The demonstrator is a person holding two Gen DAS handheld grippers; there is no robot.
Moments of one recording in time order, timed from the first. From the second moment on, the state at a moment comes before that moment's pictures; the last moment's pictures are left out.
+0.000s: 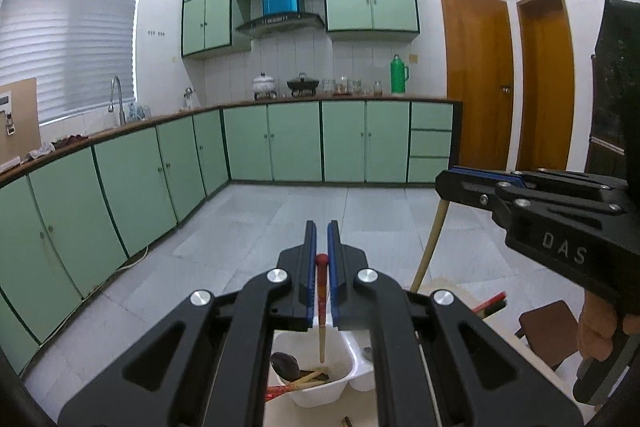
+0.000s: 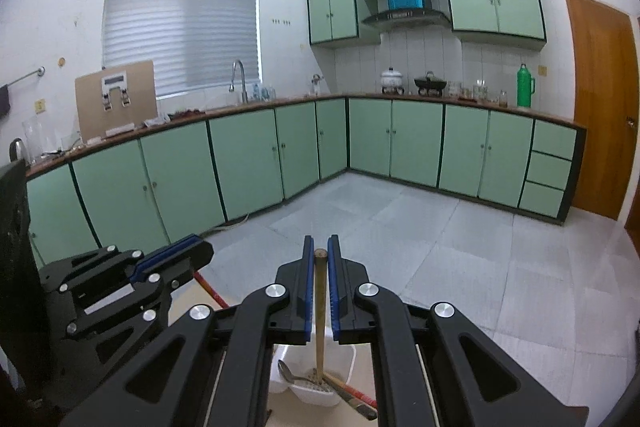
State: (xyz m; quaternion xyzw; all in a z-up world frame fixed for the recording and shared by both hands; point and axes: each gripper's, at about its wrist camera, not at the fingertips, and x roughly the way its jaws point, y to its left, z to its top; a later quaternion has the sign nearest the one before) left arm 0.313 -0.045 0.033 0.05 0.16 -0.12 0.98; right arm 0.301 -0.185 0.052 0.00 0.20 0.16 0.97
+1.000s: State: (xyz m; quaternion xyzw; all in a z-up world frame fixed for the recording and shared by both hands) left arm 0.175 0.011 -0.019 0.01 0.23 -0.11 0.97; right arm 0.149 -0.251 -0.007 0.05 0.20 0.08 0.98
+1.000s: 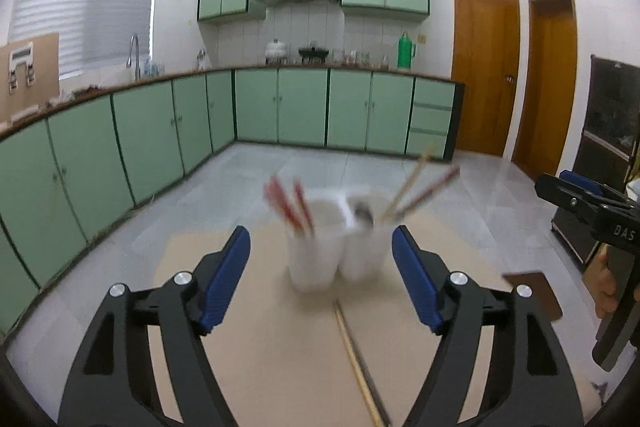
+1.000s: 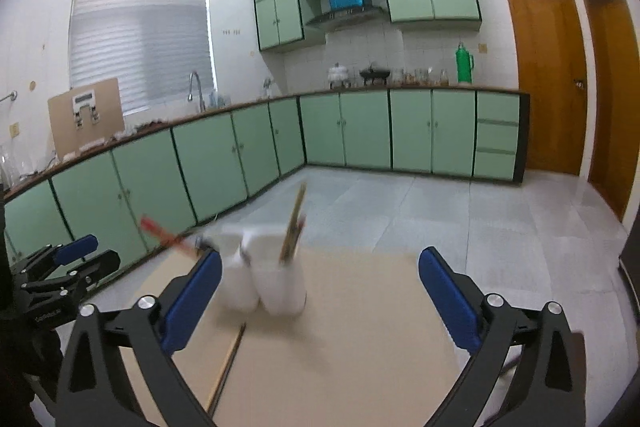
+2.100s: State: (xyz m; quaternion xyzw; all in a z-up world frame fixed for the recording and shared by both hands) left arm 0.121 0.045 -0.168 0.03 0.41 -0.06 0.91; right arm 0.090 -0.140 -0.170 -0.01 0.41 0.12 0.90
